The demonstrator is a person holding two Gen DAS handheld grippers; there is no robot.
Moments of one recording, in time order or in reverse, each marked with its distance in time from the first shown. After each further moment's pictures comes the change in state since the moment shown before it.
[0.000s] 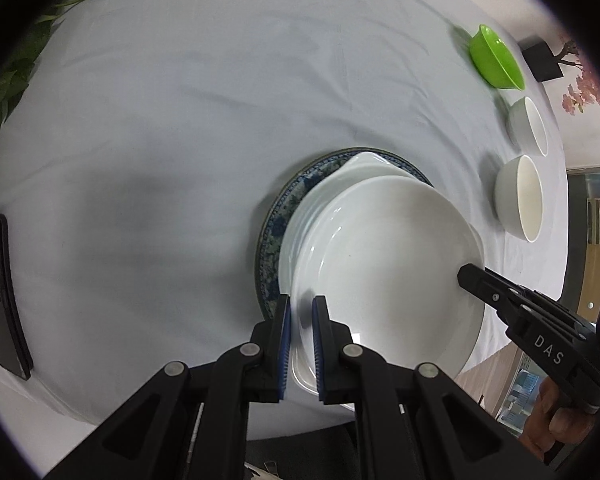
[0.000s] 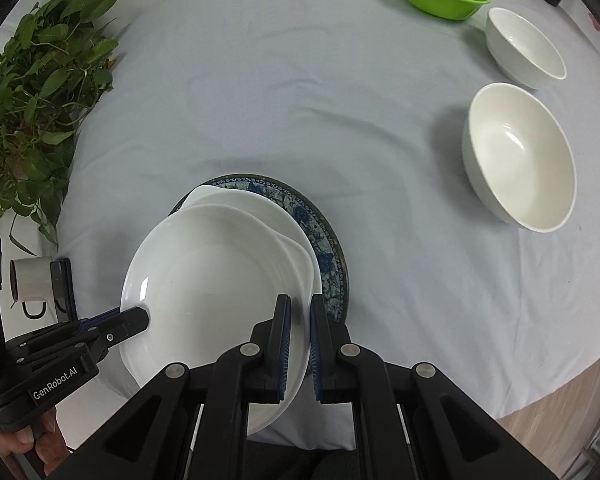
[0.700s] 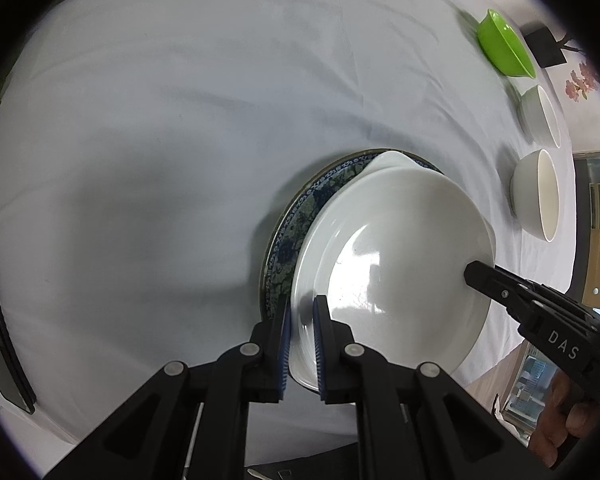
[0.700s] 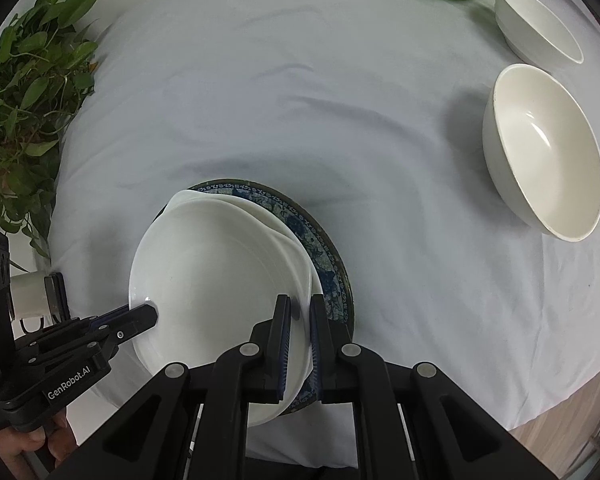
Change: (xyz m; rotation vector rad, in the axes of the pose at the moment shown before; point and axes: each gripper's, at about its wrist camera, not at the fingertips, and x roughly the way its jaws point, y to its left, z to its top) left arm 0.024 0.006 0.018 0.037 0.036 0.006; right arm 0.028 -0.011 0.016 0.044 0.039 0.004
